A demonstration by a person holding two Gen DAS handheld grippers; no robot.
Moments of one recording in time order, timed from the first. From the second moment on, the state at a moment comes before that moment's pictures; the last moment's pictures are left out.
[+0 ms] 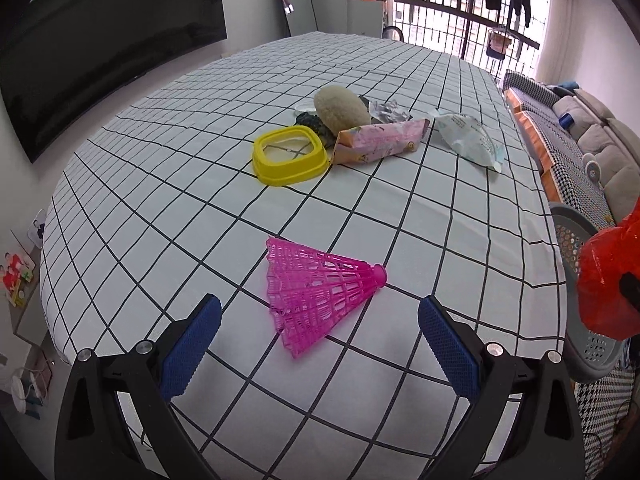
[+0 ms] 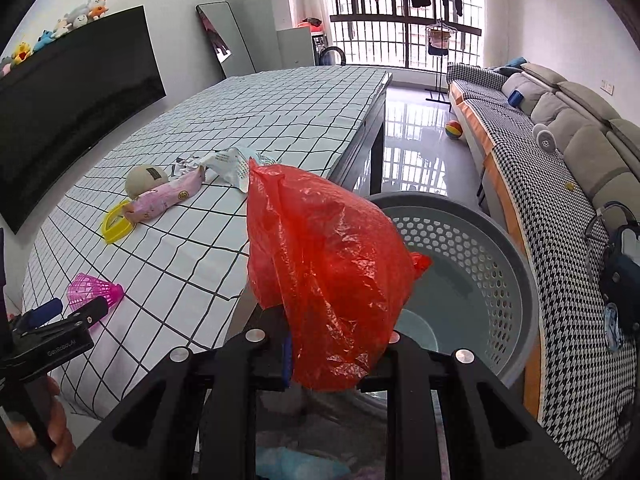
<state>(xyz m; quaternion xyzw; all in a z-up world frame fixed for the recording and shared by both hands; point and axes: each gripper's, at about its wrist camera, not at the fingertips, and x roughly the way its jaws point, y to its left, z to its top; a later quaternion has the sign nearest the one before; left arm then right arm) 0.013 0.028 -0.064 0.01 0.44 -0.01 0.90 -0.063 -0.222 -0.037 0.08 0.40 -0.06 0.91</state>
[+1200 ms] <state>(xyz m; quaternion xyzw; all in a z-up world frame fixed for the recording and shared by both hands) 0.023 -0.006 -0.046 0.01 0.41 -0.07 0.91 -0.060 -0.258 -0.048 0.11 0.40 -0.09 0.90</state>
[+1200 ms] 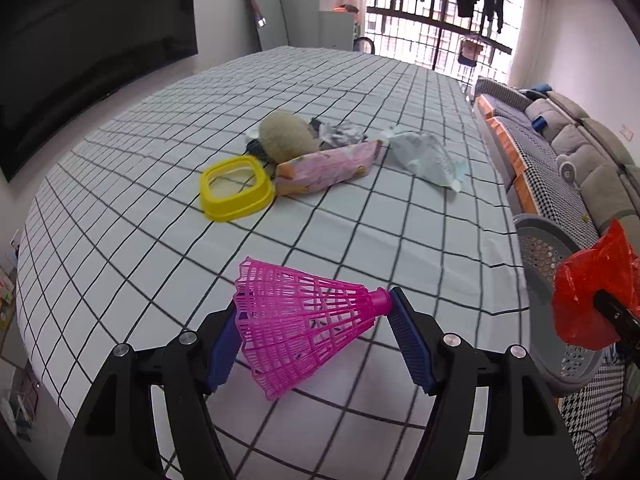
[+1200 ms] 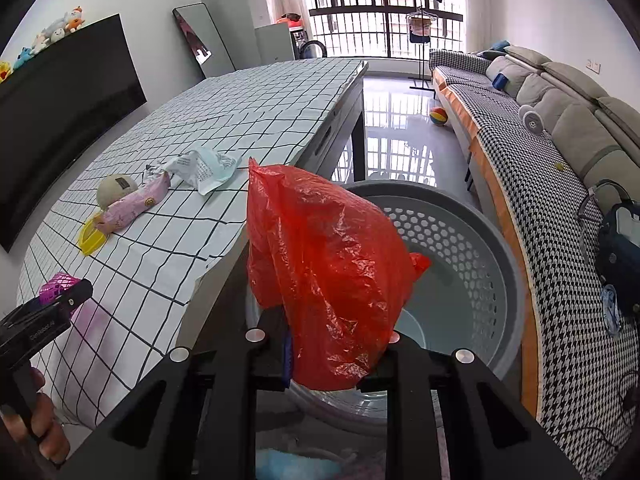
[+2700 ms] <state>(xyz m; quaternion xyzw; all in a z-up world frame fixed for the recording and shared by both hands) 0.017 -0.223 -0.049 0.13 0.40 -0.24 0.88 -0.081 -0.380 -0.069 0.16 0.39 -0.15 0.89</state>
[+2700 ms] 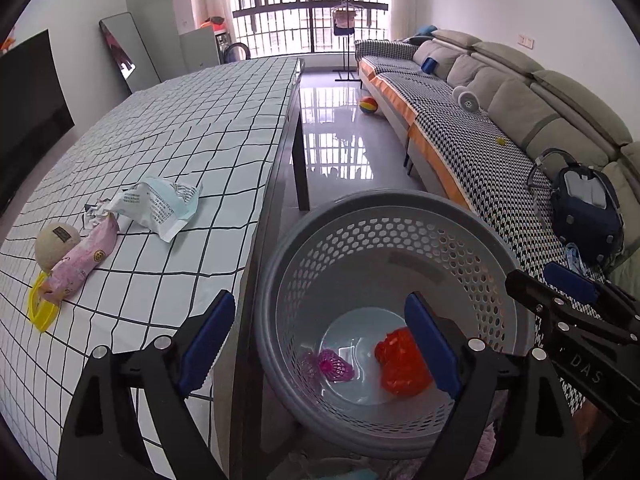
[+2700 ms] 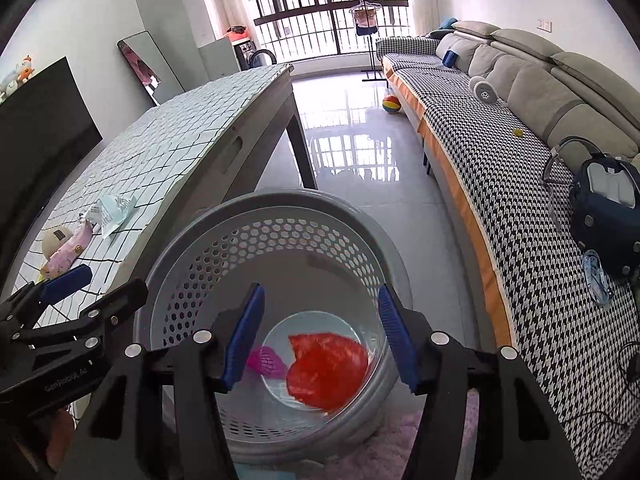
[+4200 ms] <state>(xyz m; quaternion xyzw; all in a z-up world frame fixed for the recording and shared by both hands) 0.022 -0.081 0.011 0.05 0.35 -0.16 0.92 -0.060 -0.293 -0.048 0.13 0.38 -0.11 0.91</state>
